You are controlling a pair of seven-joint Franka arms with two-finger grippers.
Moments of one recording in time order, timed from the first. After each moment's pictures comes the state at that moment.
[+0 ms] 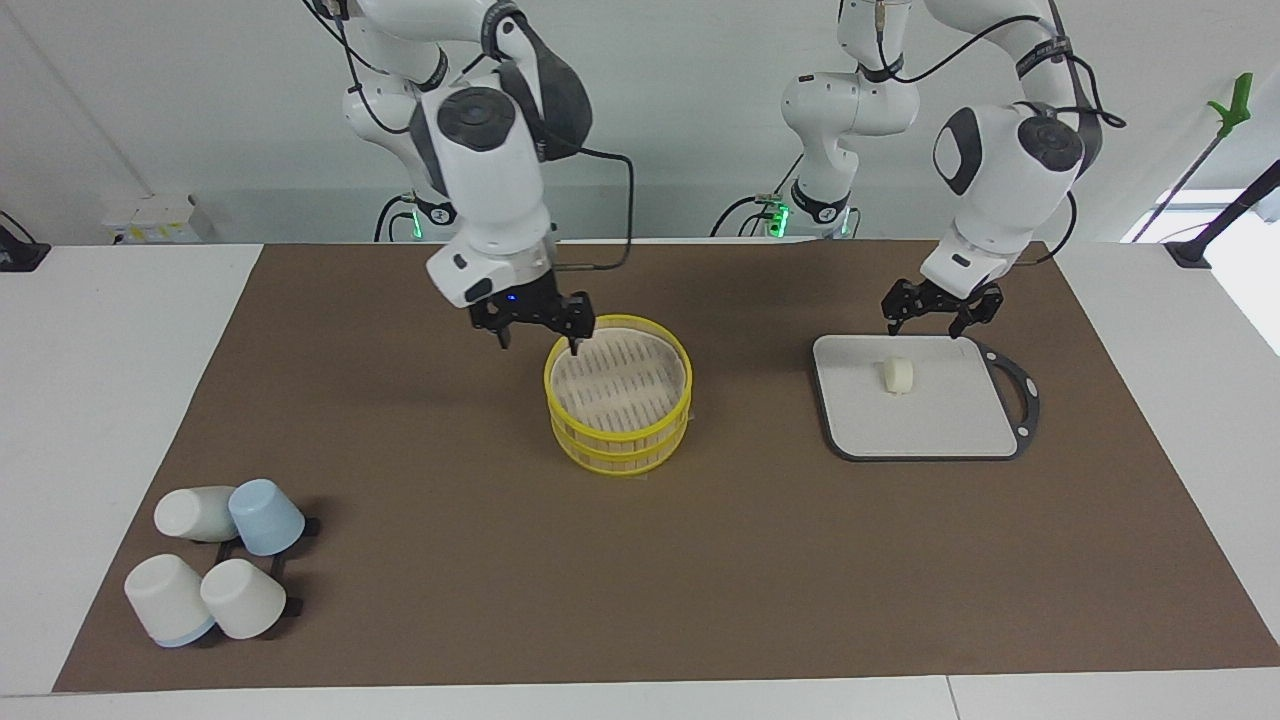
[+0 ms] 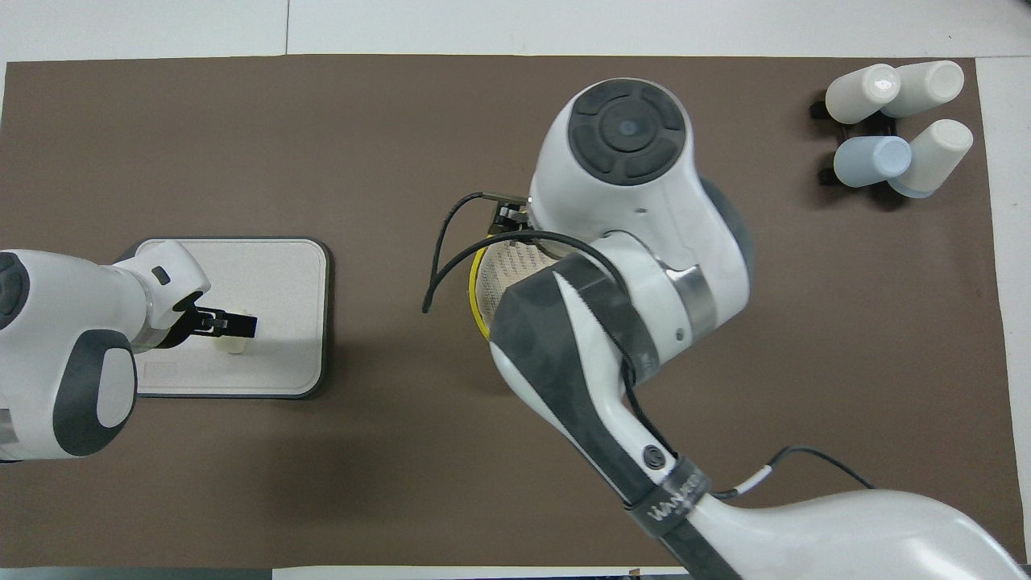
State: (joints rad) left arm -0.15 -0.07 0.09 -2.34 0.00 2.29 0.14; right arm 0.54 0.43 0.04 -1.36 0.03 1.82 0.86
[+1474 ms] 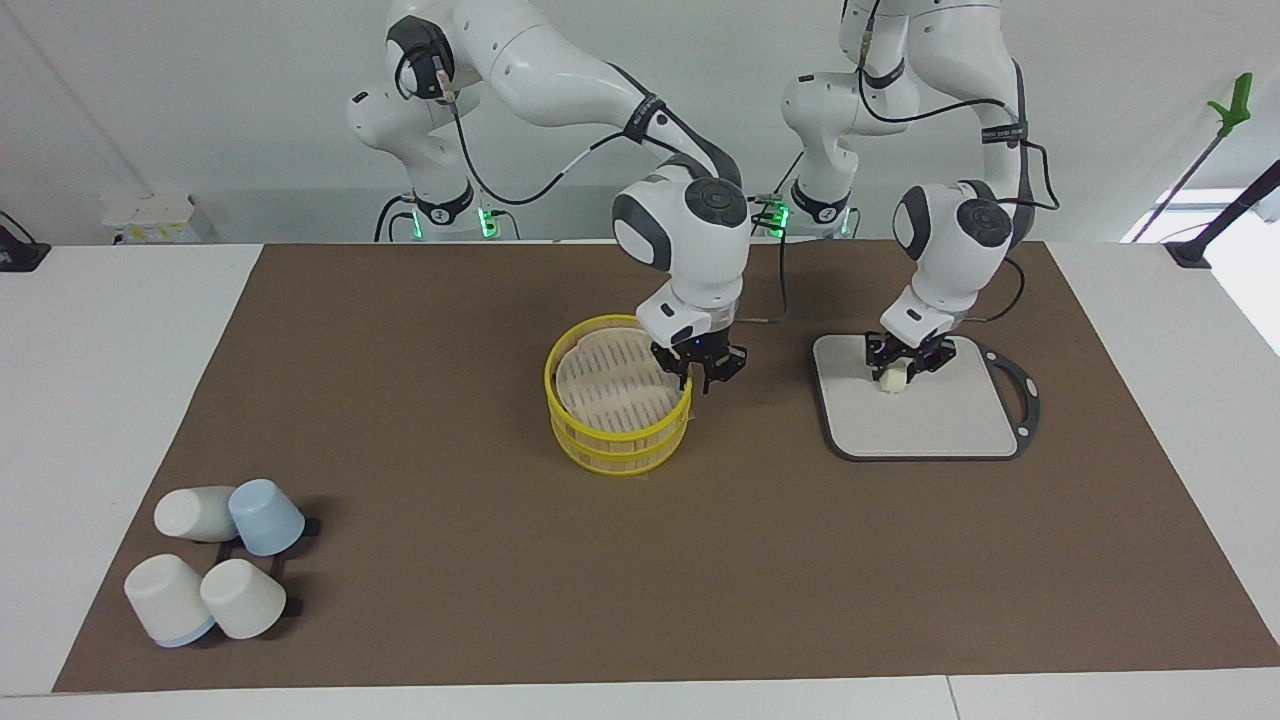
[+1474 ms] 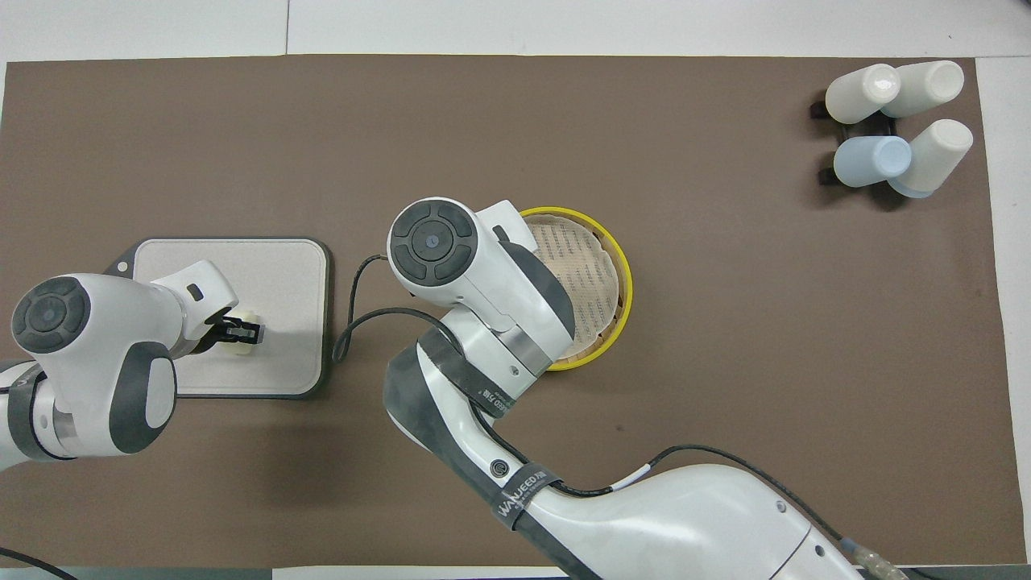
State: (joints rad) left arm -0.15 0.00 0.09 -2.40 0.00 2.44 0.18; right arm 0.68 0.58 0.03 -1.37 -0.05 2.00 0.96
